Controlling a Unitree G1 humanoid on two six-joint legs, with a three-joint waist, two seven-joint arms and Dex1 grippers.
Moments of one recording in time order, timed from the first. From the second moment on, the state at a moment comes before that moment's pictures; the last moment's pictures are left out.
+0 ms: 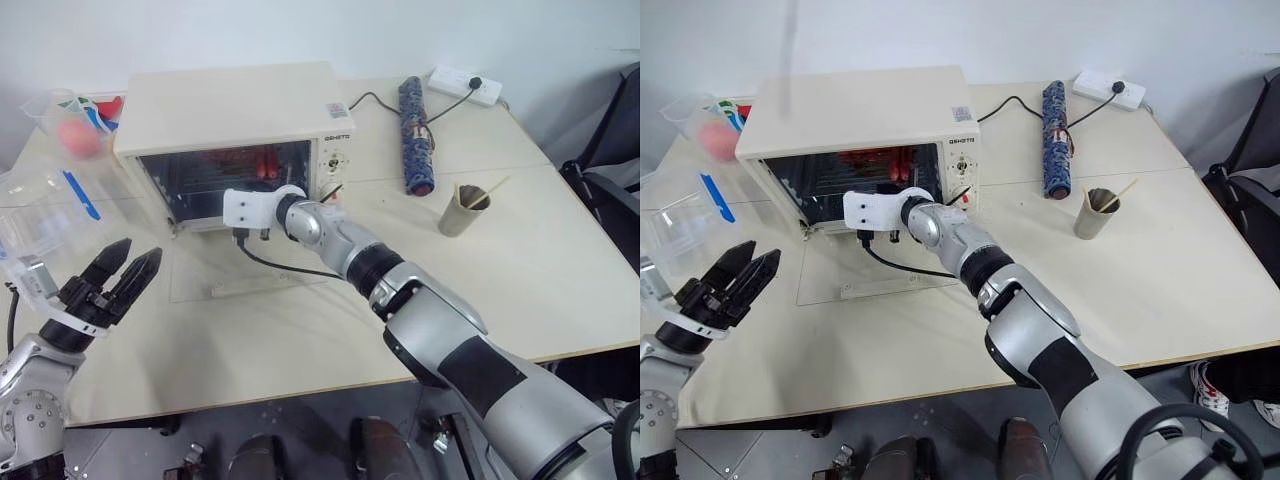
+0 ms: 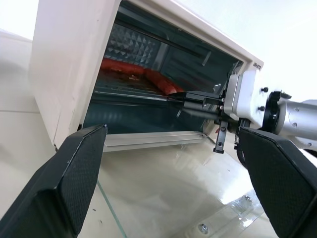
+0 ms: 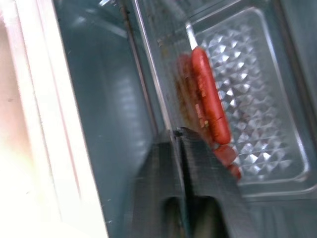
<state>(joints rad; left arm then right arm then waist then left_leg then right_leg) 0.00 0.55 0.63 -0.16 -0.91 0.42 -0.69 -1.40 0.10 0.53 1.22 -0.54 -0.17 0.11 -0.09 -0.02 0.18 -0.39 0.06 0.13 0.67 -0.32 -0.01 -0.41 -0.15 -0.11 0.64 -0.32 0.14</state>
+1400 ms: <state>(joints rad) -0.48 0.63 0.46 0.23 -0.80 0.42 -0.85 -0.90 -0.15 0.54 0.27 -0.65 -0.06 0.41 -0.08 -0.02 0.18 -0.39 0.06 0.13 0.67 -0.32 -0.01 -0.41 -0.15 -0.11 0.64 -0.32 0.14</state>
